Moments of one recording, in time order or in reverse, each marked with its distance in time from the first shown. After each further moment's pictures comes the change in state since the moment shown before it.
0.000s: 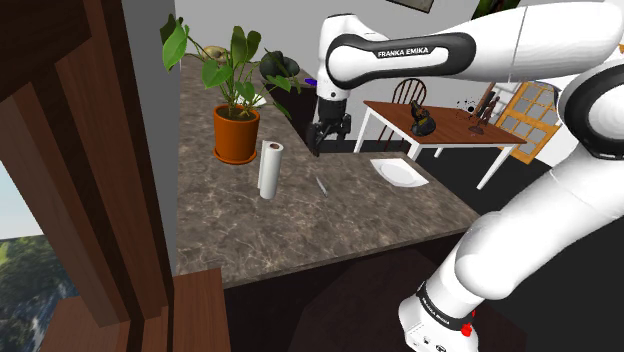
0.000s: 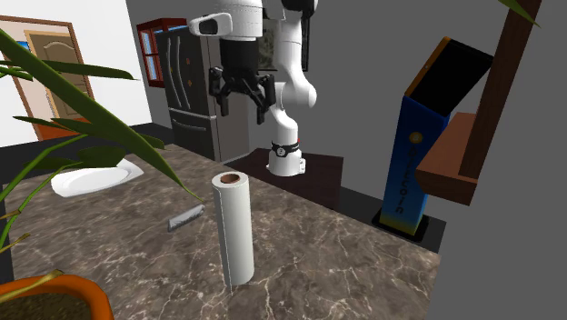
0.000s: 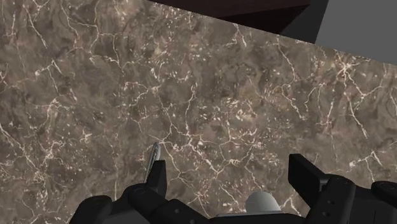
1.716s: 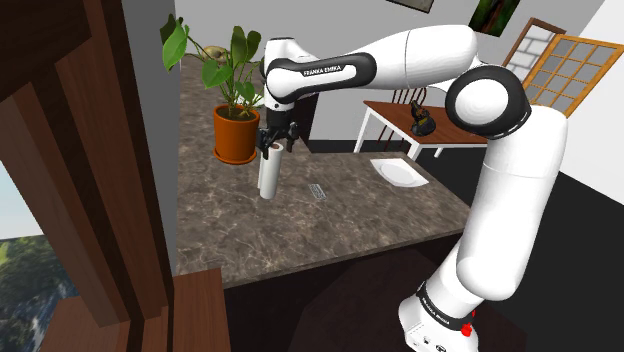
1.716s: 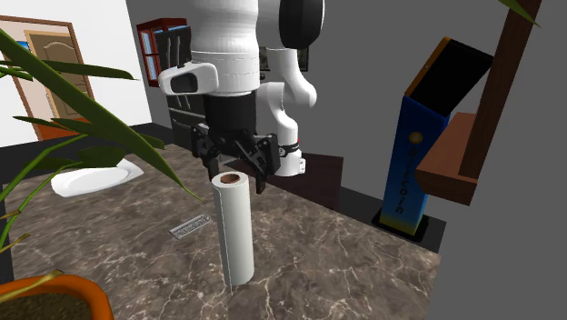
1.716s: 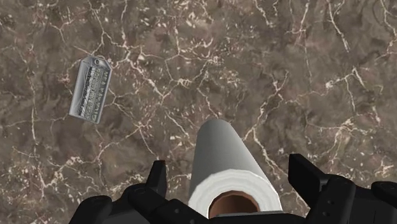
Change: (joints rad) arm 0.040 0.495 0.032 0.406 -0.020 0.128 0.059
